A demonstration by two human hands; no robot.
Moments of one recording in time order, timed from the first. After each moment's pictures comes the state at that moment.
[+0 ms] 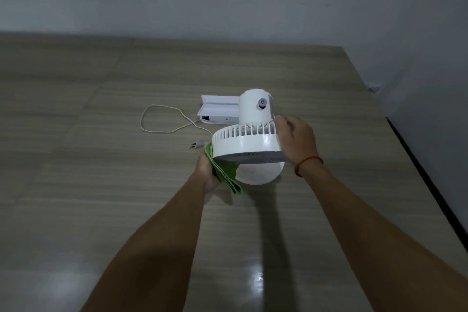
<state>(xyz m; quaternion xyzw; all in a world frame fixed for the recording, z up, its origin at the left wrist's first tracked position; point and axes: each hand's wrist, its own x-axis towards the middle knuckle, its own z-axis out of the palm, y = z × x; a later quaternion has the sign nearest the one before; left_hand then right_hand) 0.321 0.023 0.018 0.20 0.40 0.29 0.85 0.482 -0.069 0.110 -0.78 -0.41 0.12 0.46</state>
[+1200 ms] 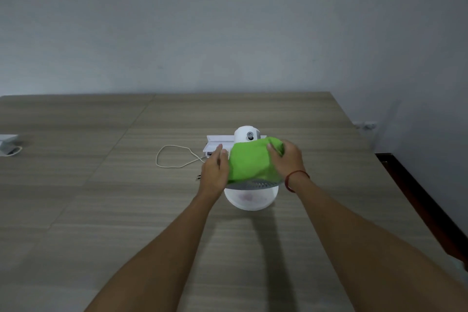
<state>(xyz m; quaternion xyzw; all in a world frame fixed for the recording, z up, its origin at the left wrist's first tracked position) 0.323 -0.040 0.118 0.70 0.47 0.36 0.39 0.486 -0.107 0.145 -0.76 -0.38 0.16 0.51</state>
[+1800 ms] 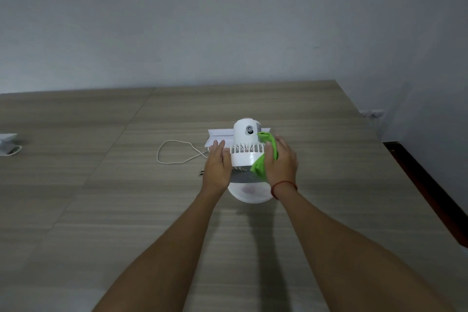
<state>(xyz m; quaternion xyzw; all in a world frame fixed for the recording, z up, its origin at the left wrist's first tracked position) 0.330 -0.021 0.100 0.72 0.48 0.33 0.37 0.458 -0.085 0.107 -0.78 -0.35 0.07 0.51</state>
